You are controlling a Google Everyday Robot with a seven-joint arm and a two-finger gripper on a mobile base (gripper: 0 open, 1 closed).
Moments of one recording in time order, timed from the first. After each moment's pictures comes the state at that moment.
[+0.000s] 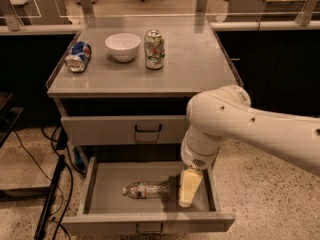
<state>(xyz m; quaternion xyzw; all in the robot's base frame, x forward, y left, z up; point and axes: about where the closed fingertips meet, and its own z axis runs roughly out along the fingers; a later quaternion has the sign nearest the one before) 0.461 -0.088 0.675 -0.64 0.76 0.05 0.07</state>
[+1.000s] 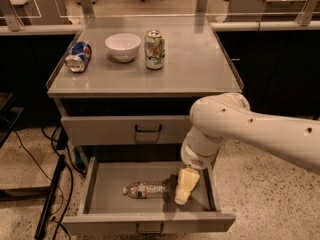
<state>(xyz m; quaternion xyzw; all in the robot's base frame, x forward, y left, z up) 0.474 -0.086 0.650 -0.62 0.78 0.08 0.08</state>
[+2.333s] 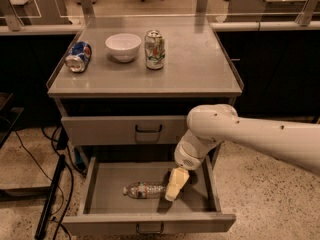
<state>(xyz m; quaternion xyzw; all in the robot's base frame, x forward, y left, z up) 0.506 -0.064 0.595 -0.59 0.79 0.13 0.10</state>
